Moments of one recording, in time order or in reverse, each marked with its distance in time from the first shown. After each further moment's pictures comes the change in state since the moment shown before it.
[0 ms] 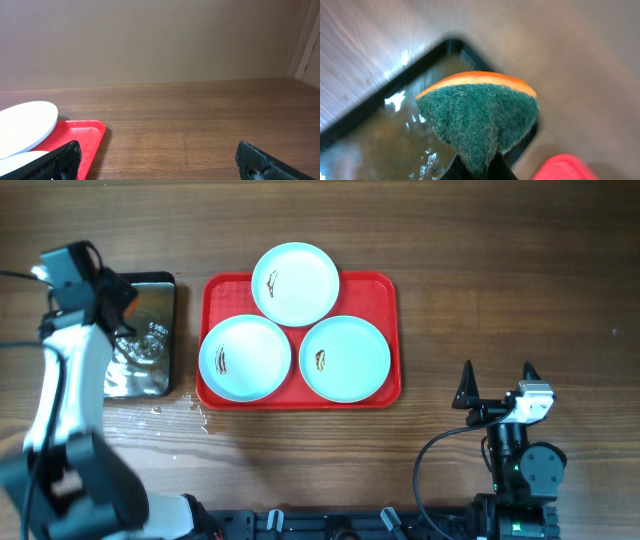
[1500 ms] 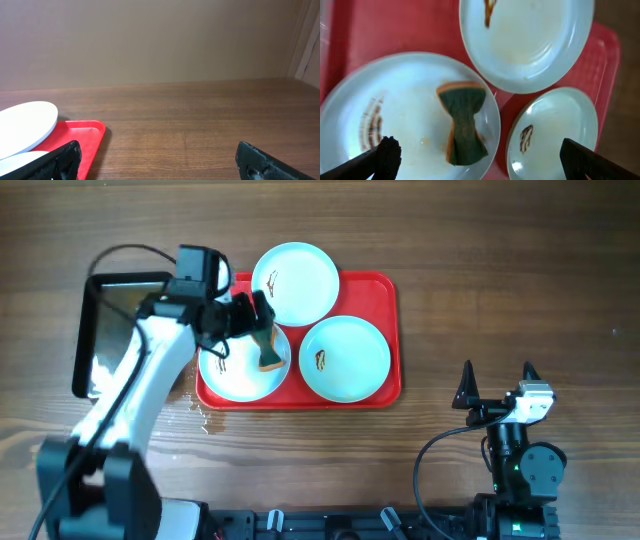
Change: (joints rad) left arm -0.451 -0.009 0.010 -0.299 0.349 0.092; right arm 0.000 0.000 0.000 0.000 0.000 0.000
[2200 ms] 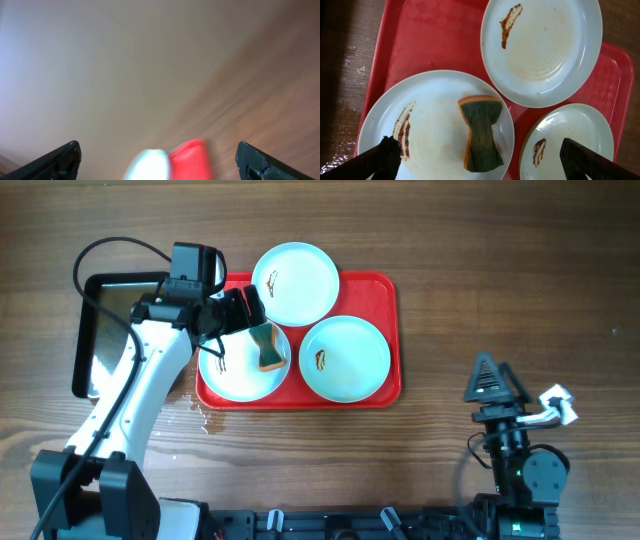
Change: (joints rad) left arm 0.000 -0.049 0.014 -0.006 -0.124 0.000; right arm 0.000 0.000 0.000 0.089 -0.085 1.033
